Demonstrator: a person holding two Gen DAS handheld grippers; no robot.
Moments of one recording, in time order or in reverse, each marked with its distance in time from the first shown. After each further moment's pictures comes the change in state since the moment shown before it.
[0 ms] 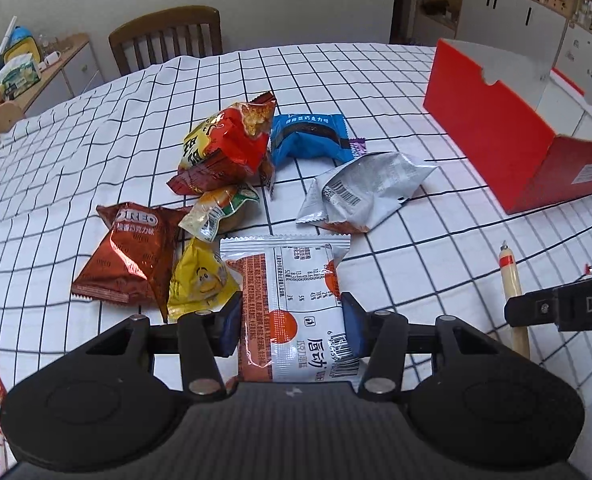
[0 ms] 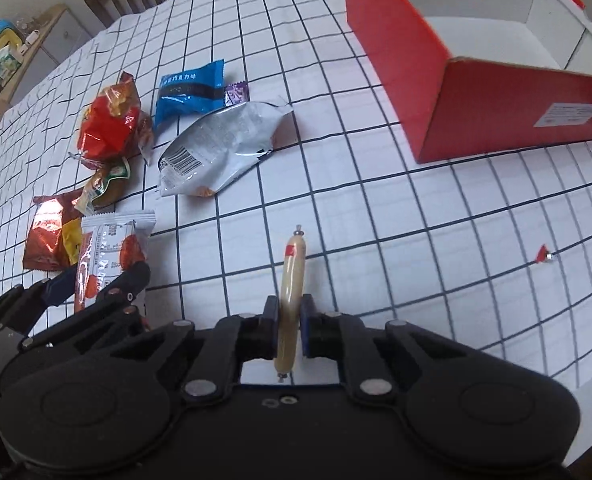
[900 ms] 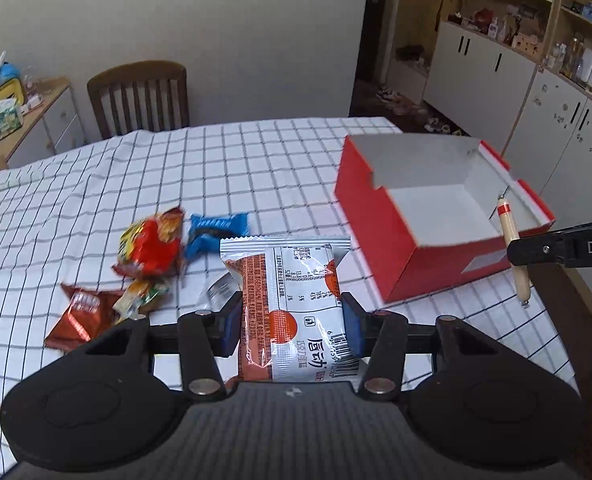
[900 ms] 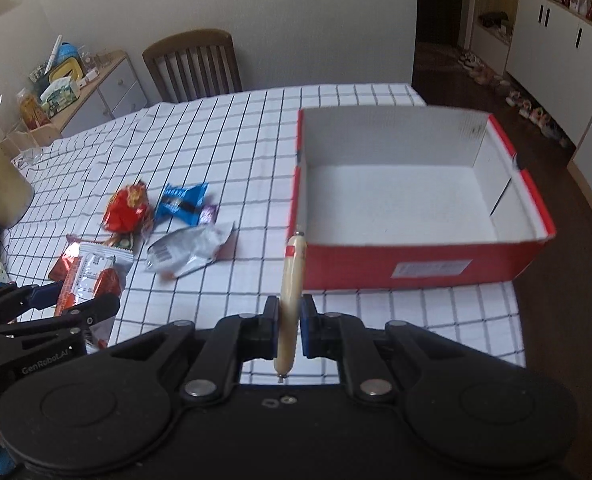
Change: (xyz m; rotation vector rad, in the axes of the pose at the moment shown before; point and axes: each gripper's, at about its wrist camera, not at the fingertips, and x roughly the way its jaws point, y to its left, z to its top) left arm -0.082 -0.092 0.065 -0.013 -0.128 -0.074; right arm -0.127 -0.095 0.042 -0.222 -0.257 0.041
